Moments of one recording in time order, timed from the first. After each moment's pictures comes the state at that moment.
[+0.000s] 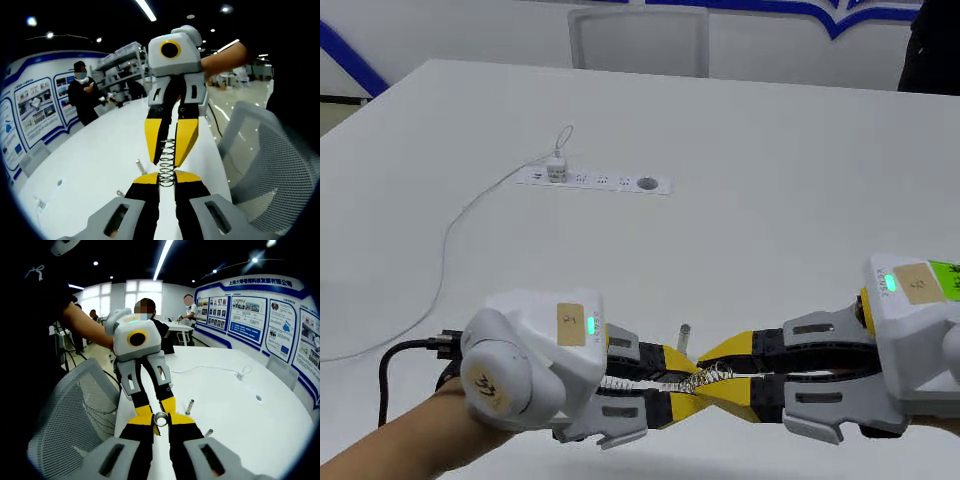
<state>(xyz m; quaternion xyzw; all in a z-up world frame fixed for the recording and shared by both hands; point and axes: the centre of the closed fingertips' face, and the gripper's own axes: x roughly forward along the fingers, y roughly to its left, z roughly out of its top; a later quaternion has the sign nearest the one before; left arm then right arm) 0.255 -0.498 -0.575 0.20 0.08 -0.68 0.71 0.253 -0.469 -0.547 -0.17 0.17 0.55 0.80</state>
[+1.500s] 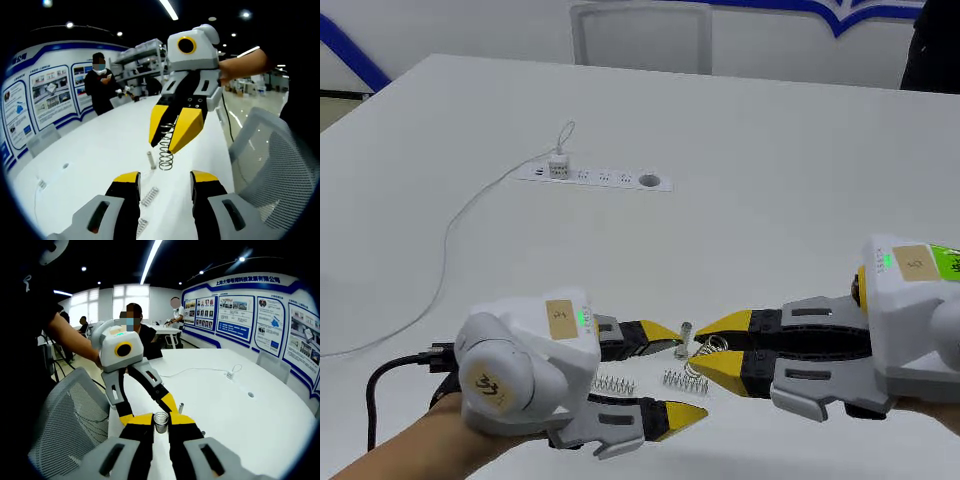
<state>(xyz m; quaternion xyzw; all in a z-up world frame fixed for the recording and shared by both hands) 0.271 -0.484 -0.582 0.17 0.10 -0.62 0.76 0.272 -0.472 -0.540 -0.14 0.17 0.51 0.83</state>
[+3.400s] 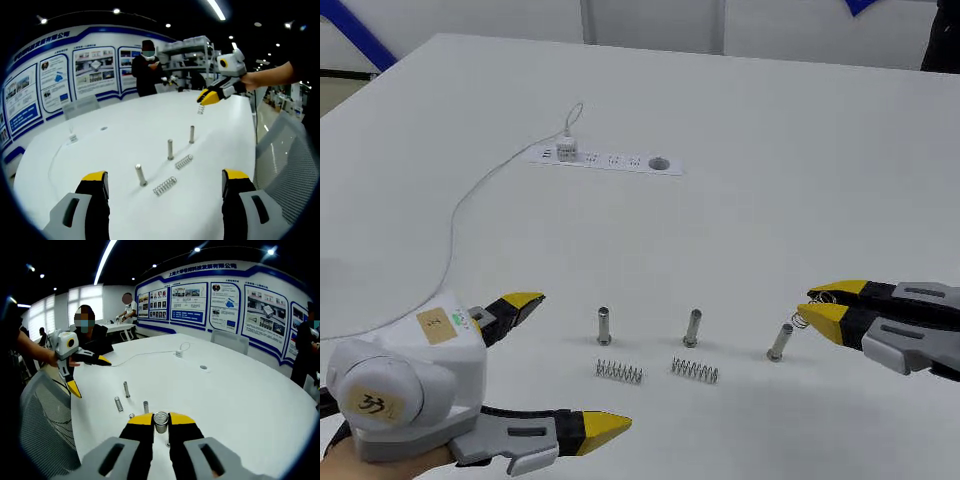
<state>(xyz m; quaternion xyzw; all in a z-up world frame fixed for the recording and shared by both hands) 0.309 -0.390 -0.609 0.11 0.16 -0.47 0.86 0.326 -0.586 -0.568 -0.10 0.21 0.33 0.91</state>
